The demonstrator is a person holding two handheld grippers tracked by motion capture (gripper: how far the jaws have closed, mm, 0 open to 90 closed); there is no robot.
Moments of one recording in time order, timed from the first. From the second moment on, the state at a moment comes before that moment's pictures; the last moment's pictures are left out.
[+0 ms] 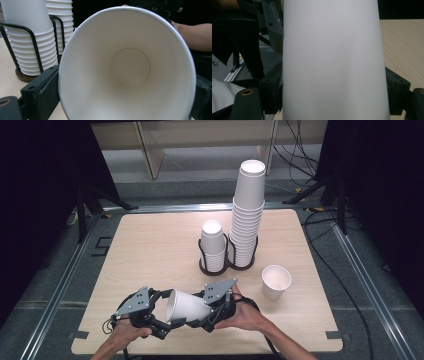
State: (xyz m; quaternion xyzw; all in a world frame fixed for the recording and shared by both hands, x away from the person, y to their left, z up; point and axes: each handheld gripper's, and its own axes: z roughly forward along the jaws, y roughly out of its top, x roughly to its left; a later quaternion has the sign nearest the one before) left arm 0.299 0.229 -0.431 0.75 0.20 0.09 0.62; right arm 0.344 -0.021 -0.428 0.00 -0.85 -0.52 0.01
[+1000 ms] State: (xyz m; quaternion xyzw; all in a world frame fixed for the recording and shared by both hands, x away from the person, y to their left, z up) left arm 0.300 0.236 -0.424 0.81 0.19 0.12 0.55; right arm 0.338 -0.038 -0.405 -0.04 -0.88 -0.46 -0.07
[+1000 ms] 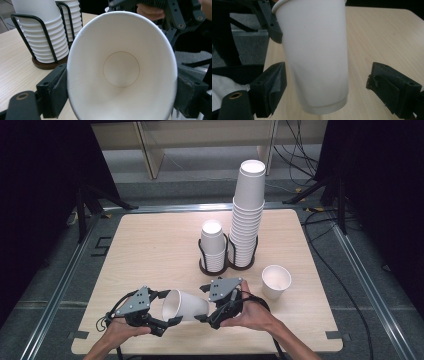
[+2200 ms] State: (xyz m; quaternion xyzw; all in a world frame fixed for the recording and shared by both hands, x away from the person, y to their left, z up) left arm 0.295 0.232 -0.423 0.83 0.15 0.11 0.53; right arm 0.332 0.005 -0.420 0.01 -0.92 -0.40 -0.03
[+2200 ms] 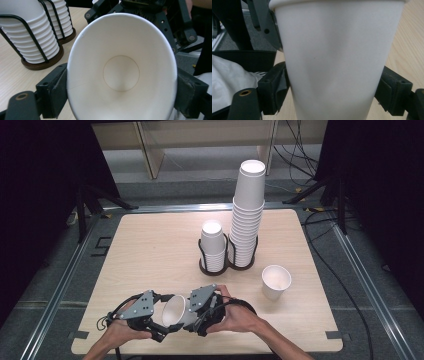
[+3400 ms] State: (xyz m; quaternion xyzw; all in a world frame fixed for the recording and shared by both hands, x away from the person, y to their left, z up) left arm 0.304 0.246 -0.424 0.71 0.26 0.09 0.65; right arm 0.355 -0.035 -0.412 -0.09 -0.83 -0.55 -0.04
